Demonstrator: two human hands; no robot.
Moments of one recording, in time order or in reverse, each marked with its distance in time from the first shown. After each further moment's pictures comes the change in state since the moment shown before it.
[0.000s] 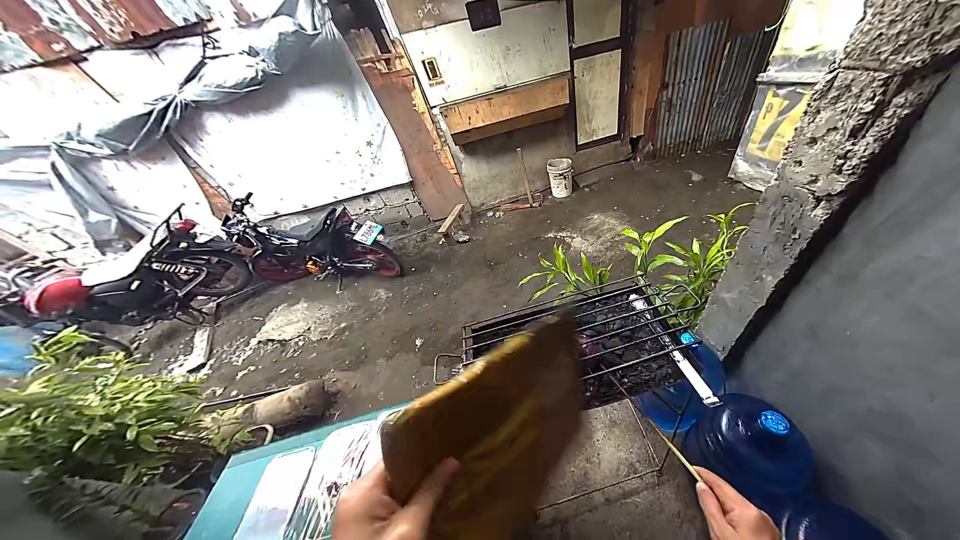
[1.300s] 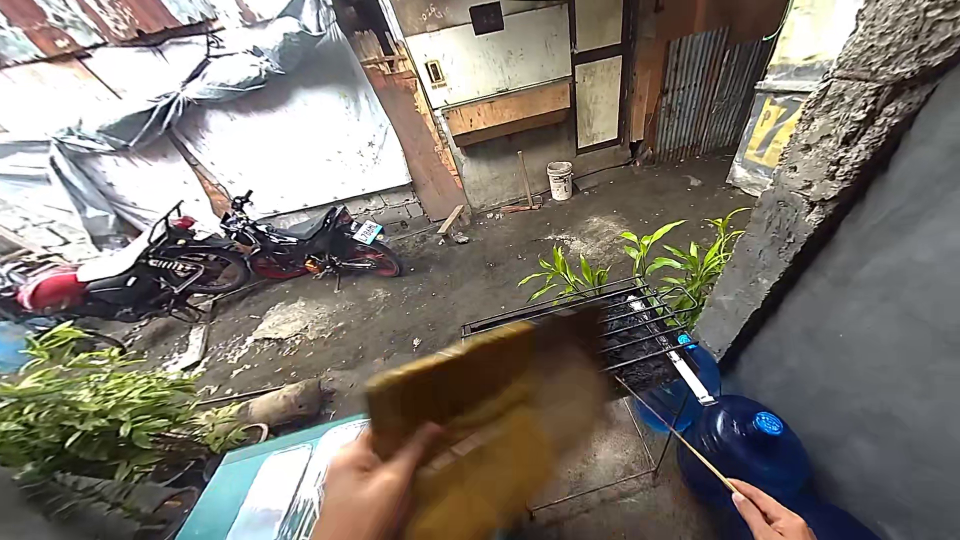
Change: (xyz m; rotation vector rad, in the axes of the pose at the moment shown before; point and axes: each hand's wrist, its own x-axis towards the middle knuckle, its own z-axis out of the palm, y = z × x) left_hand 0.016 -0.016 0.000 -0.031 0.093 -0.078; right_hand 0.003 0.064 -0.024 0.108 -0.040 0.116
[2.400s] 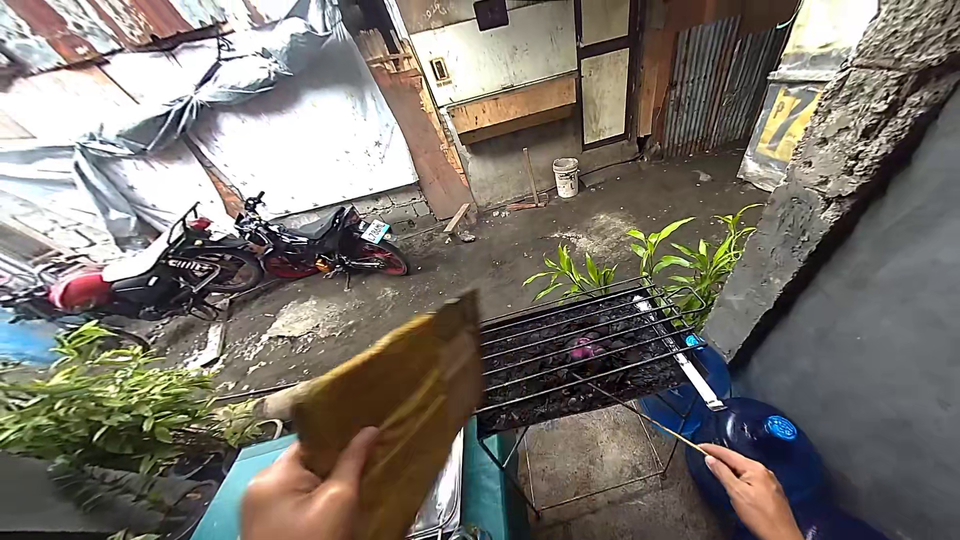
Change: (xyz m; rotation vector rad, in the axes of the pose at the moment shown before) left_hand 0.009 0.004 -0.028 0.267 0.133 0.048; right_hand 0.063 -0.001 0.022 -0.029 -0.119 -0.093
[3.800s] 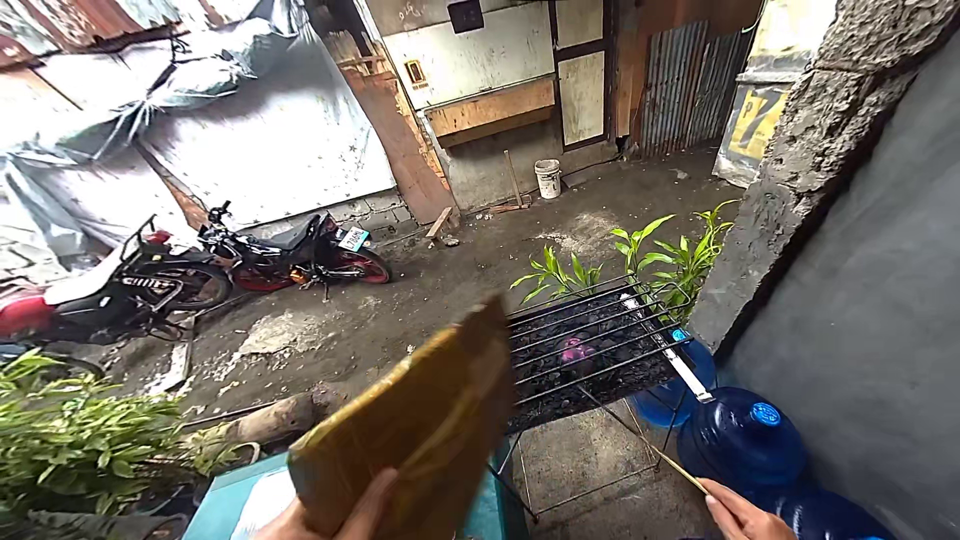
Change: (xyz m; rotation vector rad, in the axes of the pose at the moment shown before) left_hand -0.012 0.005 0.003 -0.197 -0.113 0.100; right_hand -0.068 -0.046 -0.001 -0.110 0.022 -0.059
